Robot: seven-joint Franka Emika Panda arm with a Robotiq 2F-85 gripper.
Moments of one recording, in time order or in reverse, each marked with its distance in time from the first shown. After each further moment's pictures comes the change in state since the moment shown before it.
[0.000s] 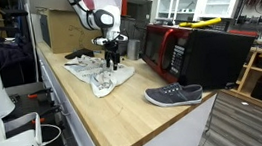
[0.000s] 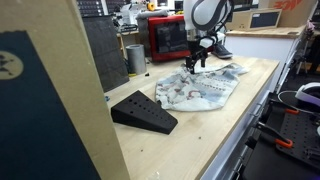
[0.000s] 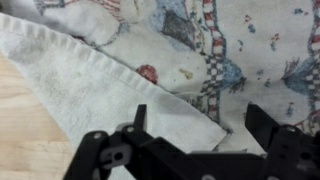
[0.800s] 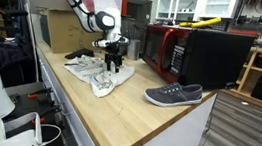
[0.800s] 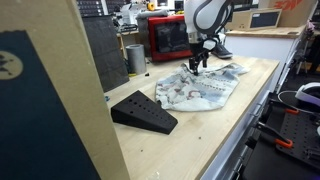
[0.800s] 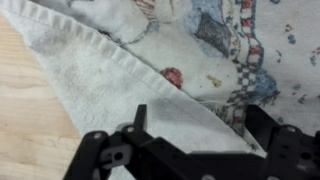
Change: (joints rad) arm -0.014 0.023 -0.007 0.000 -0.076 0.005 -0.049
